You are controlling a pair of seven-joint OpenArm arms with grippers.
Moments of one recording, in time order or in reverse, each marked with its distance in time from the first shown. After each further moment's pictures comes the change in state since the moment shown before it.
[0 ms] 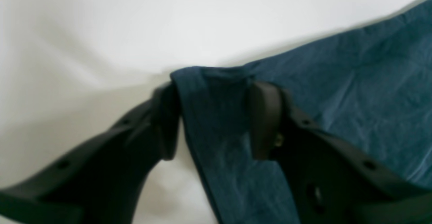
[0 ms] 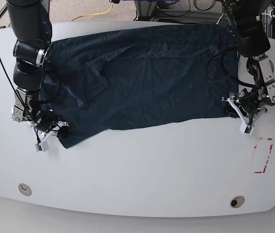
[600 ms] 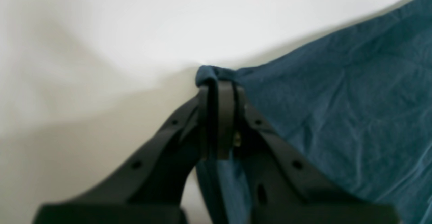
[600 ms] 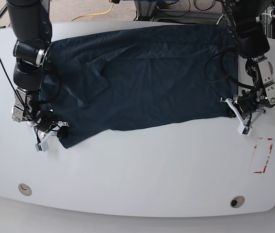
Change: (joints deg) left arm -0.9 0.2 1.0 -0.1 0.0 0.4 1.0; right arm 0.0 0.0 0.0 0.0 0.0 0.0 0.0
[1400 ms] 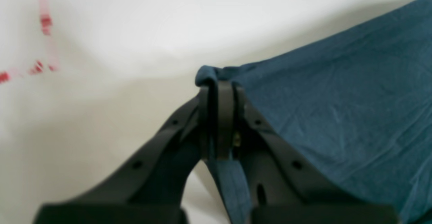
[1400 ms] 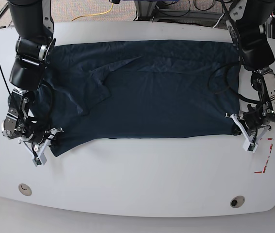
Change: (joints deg) left arm -6.6 -1.9 0.2 0.4 -0.2 -0.7 -0.1; right arm -2.9 -0.6 0.0 27.0 -1.0 0.0 -22.5
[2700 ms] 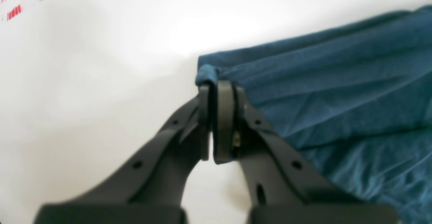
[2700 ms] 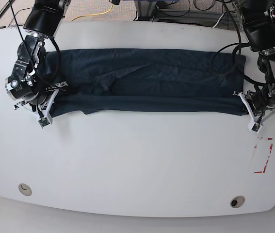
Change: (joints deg) left arm 10.9 -3.9 -0.2 8.7 -0.5 -2.1 4.2; right arm -27.1 -7.7 5.5 44.7 0.1 0.0 -23.3
